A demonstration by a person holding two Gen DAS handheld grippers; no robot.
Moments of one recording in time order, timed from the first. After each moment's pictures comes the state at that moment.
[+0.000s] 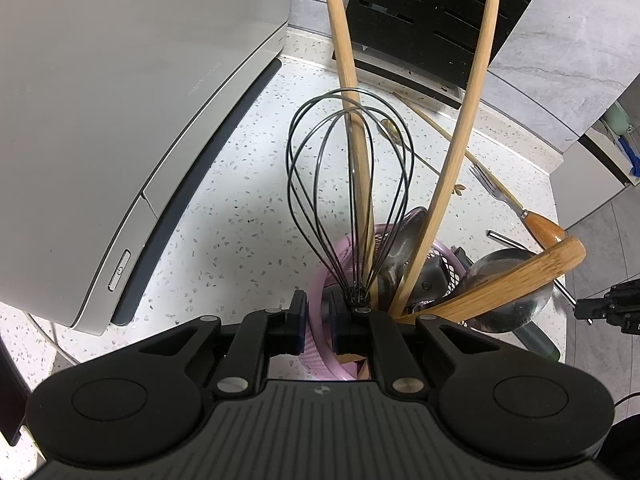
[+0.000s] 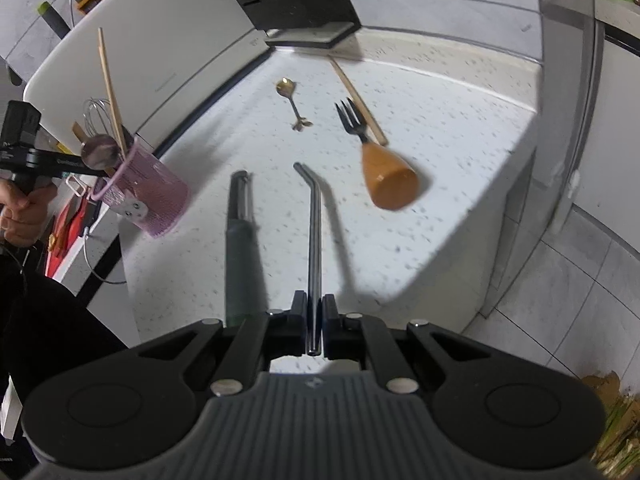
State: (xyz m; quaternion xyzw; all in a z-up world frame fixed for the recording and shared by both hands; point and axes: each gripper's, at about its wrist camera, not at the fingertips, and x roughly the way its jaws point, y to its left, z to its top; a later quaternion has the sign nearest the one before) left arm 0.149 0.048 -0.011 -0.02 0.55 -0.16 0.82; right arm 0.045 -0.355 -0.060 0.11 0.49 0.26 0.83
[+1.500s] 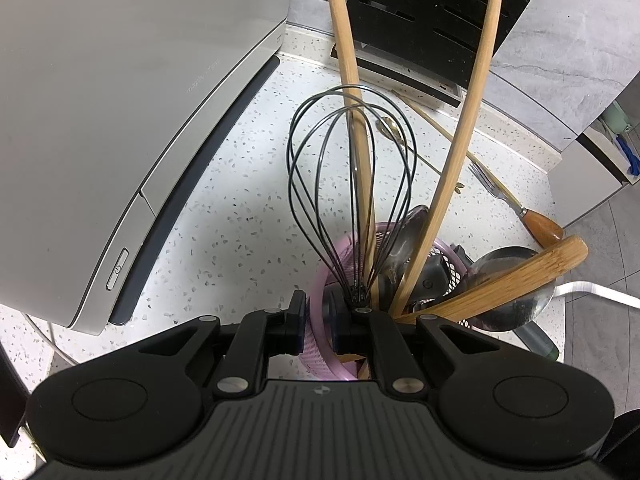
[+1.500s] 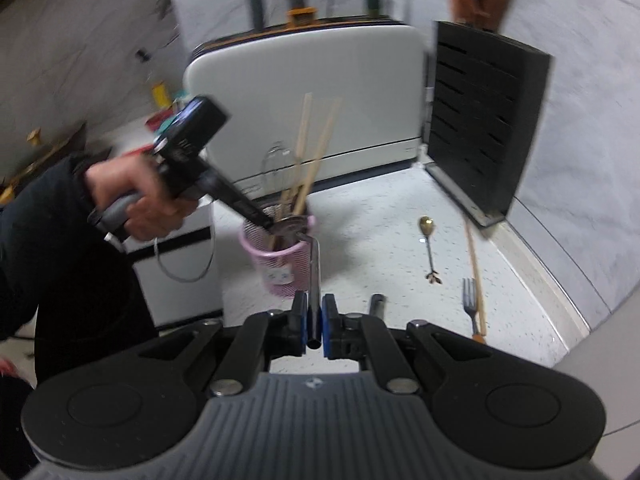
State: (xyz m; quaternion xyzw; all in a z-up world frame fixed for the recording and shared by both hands) left arm 0.149 0.049 -0.012 -0.02 0.55 -0.16 0.82; right arm 0.001 -0.225 0.099 -0.11 0.37 0.36 0.85
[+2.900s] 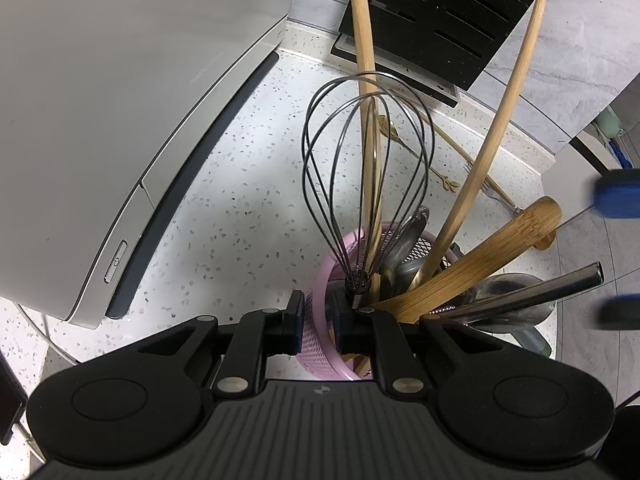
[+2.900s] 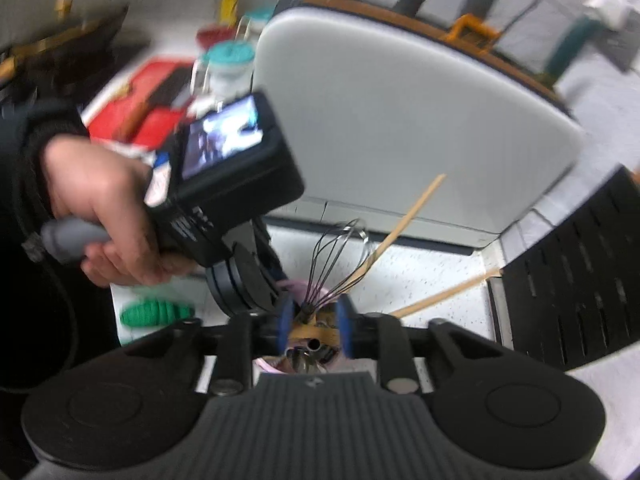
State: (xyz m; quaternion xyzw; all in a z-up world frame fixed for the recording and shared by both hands) left arm 0.150 0.055 -0.011 -0.03 0.55 -0.17 0.81; right arm 0.070 -0.064 0.109 -0.30 0.34 0.42 0.79
